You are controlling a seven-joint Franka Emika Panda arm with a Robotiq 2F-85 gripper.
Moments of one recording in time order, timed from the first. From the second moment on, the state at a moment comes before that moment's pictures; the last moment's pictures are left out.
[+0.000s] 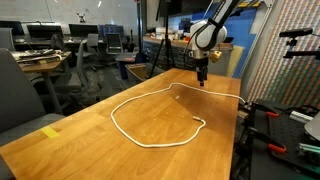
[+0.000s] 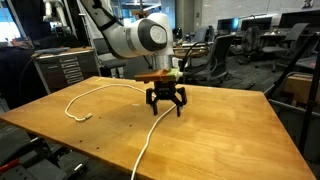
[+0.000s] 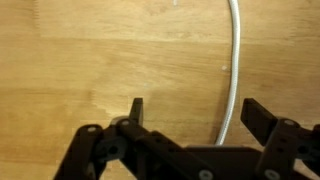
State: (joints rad) arm -0.16 0.51 -0.15 -2.10 -0.23 2.44 -0.26
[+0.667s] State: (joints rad) arm -0.22 0.58 -0.07 -2.03 -0.10 2.36 -0.31
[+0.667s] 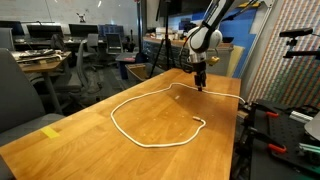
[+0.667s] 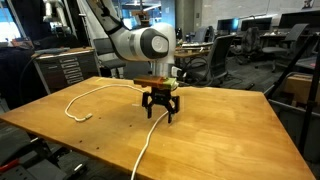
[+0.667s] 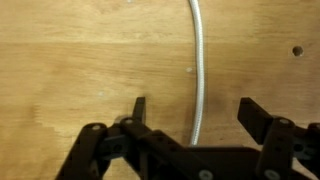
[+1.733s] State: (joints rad) arm -0.08 0.60 -0.16 -2.02 -0.06 2.49 0.25
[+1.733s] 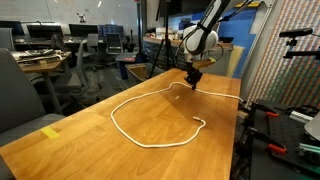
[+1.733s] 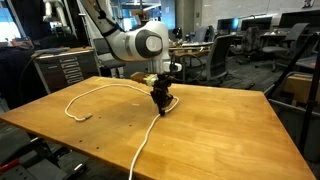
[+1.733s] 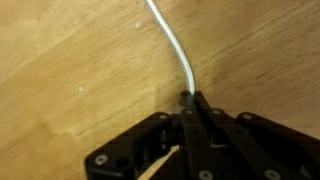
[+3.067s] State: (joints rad) arm 0.14 0.59 -0.14 -1.91 -0.02 2.50 0.50
